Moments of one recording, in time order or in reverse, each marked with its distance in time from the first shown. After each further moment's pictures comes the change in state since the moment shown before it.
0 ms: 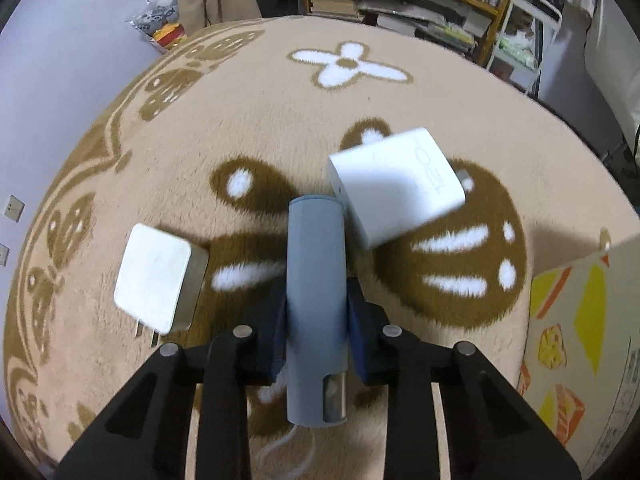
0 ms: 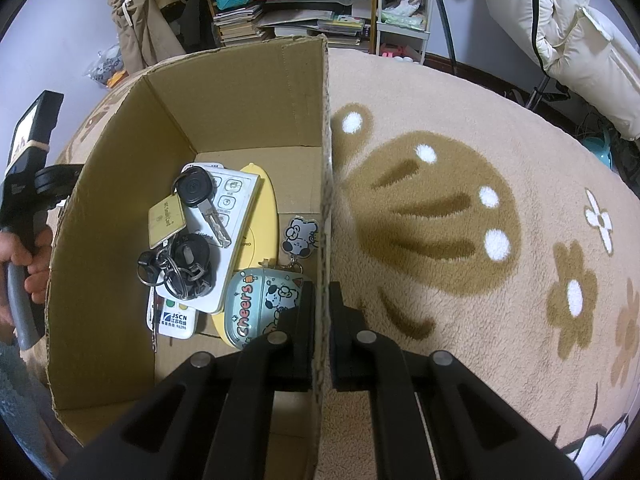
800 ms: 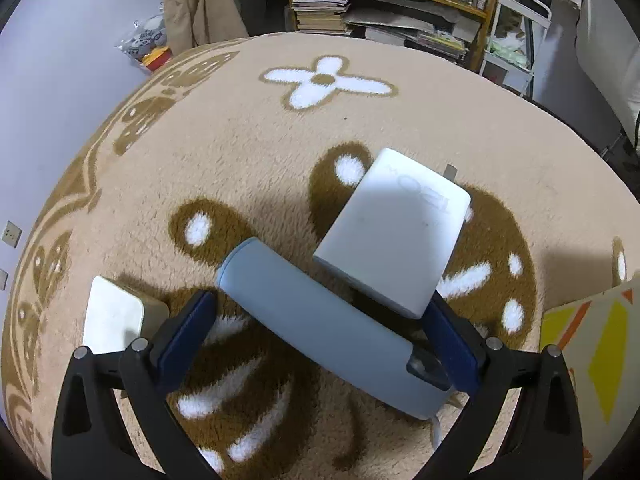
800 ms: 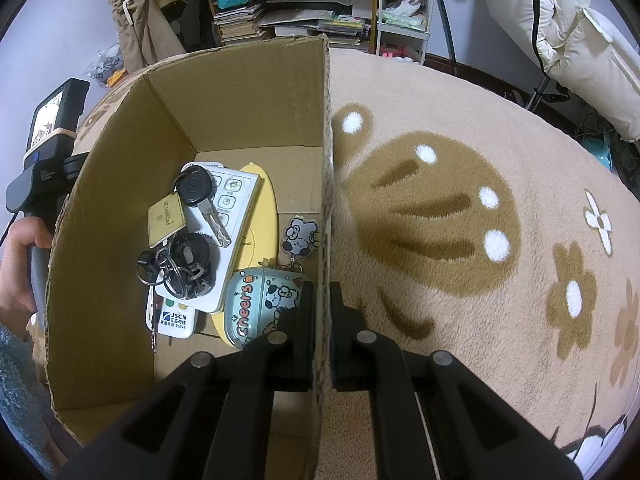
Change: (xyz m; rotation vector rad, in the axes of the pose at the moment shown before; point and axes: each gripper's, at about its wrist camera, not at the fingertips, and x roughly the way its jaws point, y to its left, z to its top) left arm 0.024 -0.019 0.015 0.038 -0.082 -0.005; right arm -0.001 0.000 0.000 -0.003 0.001 -0.003
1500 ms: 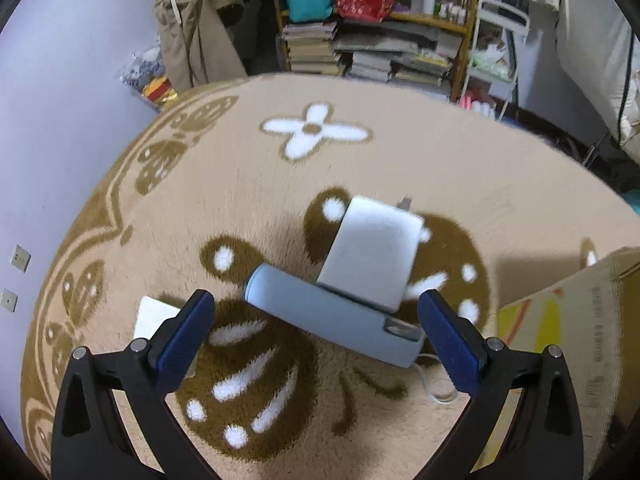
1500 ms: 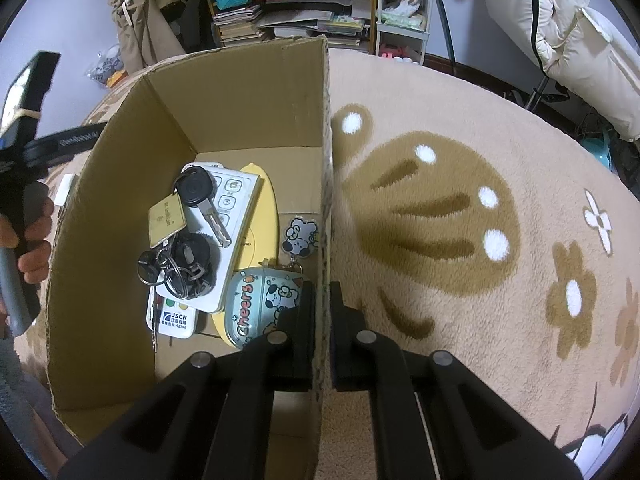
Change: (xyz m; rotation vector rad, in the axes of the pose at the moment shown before) left arm -0.044 -0.007 0.008 0.052 -0.060 0.022; right arm 0.000 -0.001 0.000 0.000 0.000 0.000
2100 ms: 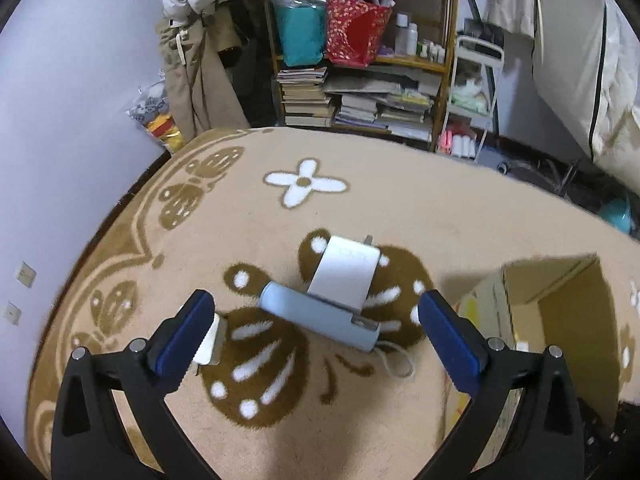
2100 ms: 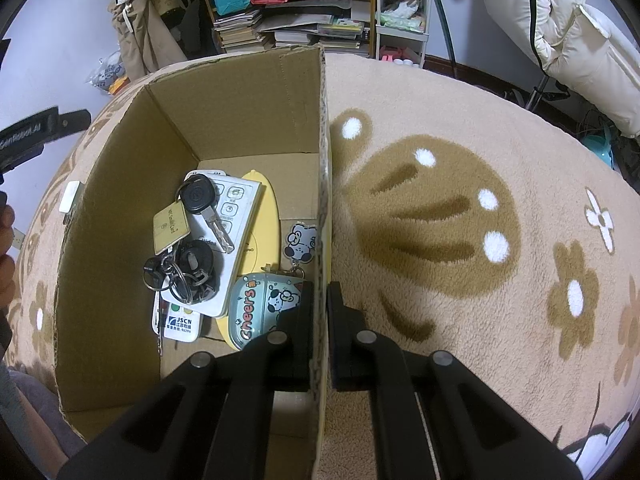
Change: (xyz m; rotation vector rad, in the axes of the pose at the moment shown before) left arm -0.083 -0.001 0.001 0.000 -0.146 -0.050; right arm -0.005 -0.006 0.000 0.013 -0.013 0.013
